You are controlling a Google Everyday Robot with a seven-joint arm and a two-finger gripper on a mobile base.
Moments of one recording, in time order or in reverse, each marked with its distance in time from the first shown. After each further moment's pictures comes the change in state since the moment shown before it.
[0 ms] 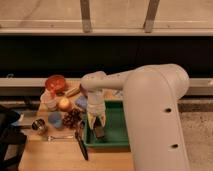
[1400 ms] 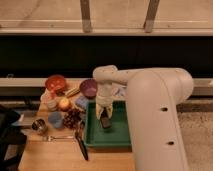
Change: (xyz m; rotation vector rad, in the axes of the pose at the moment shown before) arm -0.050 -0.039 -0.025 -0.043 -0.066 0.041
